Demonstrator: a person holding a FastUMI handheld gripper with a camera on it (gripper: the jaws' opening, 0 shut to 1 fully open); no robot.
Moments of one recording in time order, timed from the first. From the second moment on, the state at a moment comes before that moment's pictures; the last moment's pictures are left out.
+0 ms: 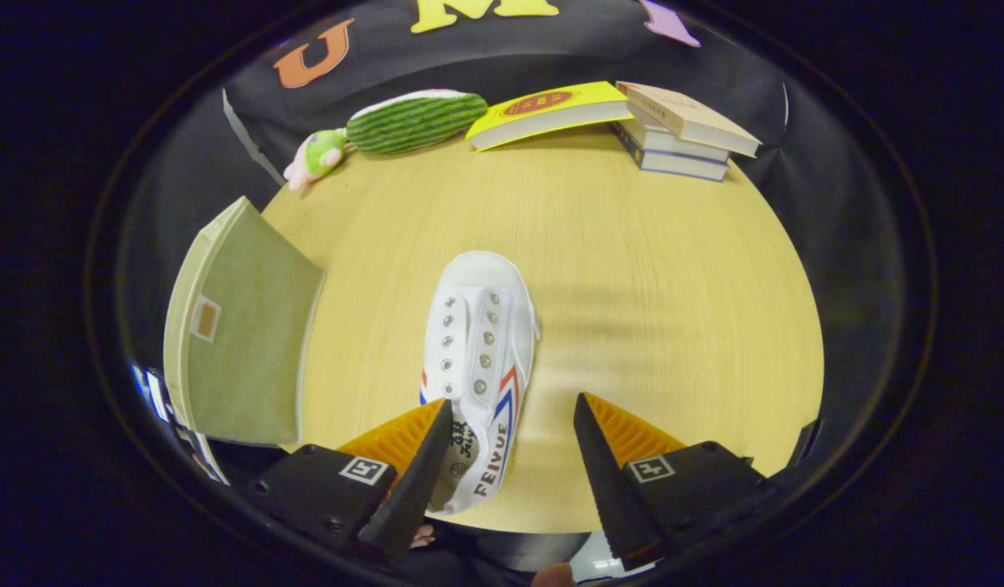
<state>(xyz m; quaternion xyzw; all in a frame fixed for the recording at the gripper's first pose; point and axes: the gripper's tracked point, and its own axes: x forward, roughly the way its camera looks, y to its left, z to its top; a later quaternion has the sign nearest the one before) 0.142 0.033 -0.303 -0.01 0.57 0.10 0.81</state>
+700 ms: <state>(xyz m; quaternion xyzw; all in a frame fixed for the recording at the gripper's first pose) 0.140 0.057 -0.340 0.03 0.64 0.12 0.76</state>
